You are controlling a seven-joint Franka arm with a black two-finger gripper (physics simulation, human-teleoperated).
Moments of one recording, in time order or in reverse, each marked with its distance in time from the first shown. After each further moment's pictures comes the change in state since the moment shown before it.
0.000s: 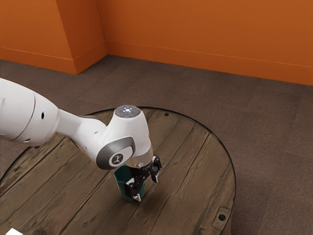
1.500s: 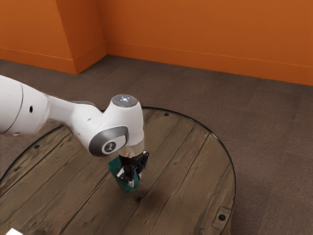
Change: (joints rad) arm 0.018 -0.041 0.041 0.026 0.127 -0.125 -0.030
